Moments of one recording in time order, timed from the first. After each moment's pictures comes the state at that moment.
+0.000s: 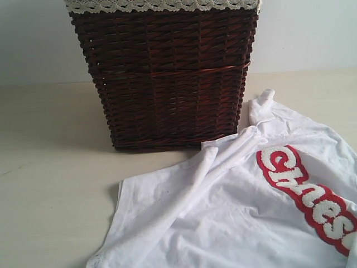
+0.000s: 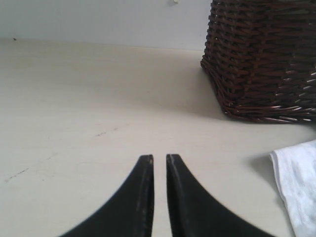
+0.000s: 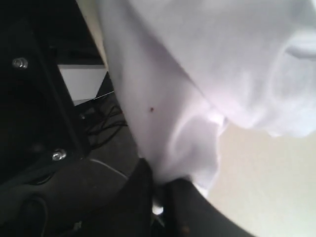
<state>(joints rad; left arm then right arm) -0.08 0.01 0.00 -0.07 0.37 -0.08 -0.84 1.13 -0.52 0.19 1.19 -2.09</state>
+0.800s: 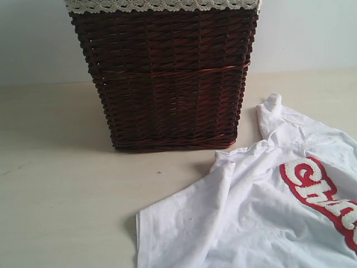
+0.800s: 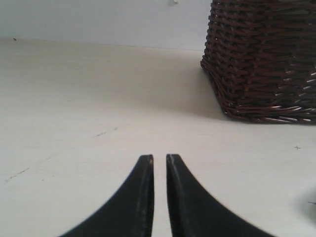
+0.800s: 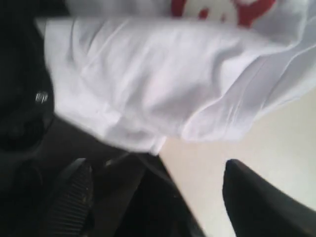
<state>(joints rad) -0.08 0.01 0.00 -0.07 0.37 -0.08 -0.84 1.04 -0.60 0.05 1.21 -1.96</state>
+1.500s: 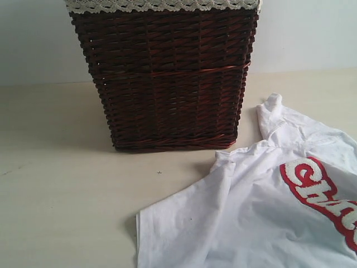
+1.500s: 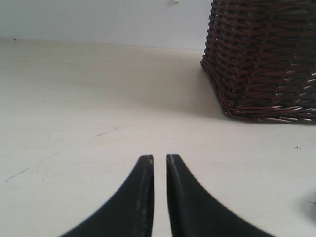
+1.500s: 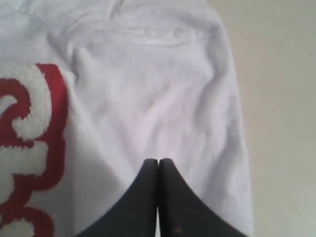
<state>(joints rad) -0.08 0.01 0.00 -0.07 0.37 -0.08 -0.46 1.65 -0.60 1.45 0.40 -2.08</state>
